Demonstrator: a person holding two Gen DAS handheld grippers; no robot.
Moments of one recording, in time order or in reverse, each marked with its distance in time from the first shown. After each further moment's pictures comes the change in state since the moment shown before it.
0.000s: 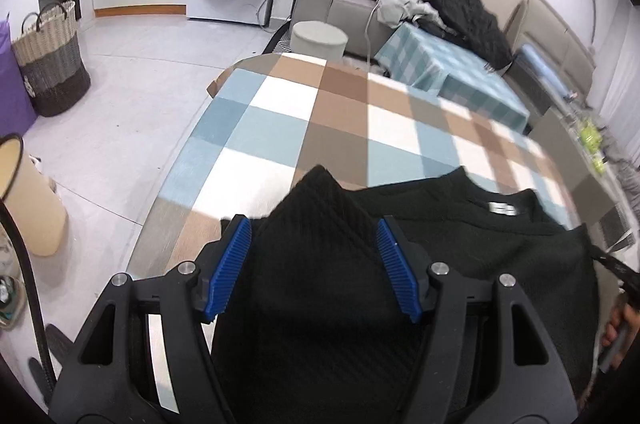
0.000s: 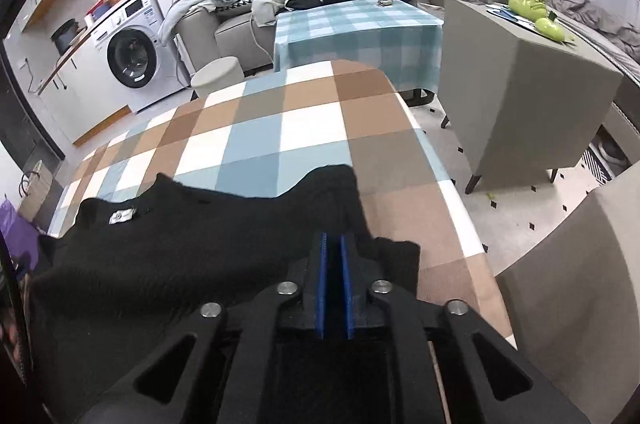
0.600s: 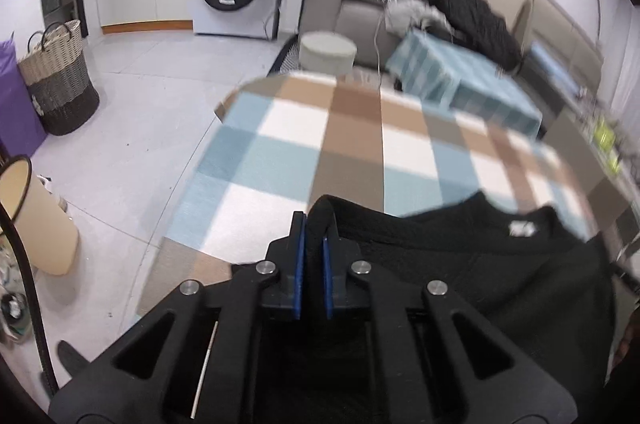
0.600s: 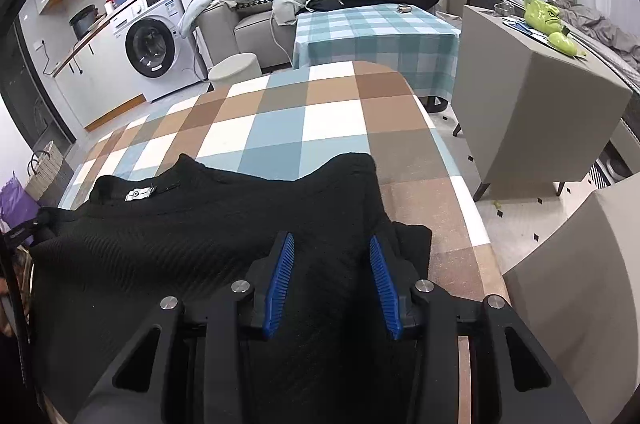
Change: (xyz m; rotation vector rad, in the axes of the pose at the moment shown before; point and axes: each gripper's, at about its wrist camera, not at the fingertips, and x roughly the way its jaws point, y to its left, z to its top) left arm 0.005 0.007 0.019 -0.002 -0.070 0.021; right arm -0.010 0.002 -0.011 -0.045 -0.015 0.025
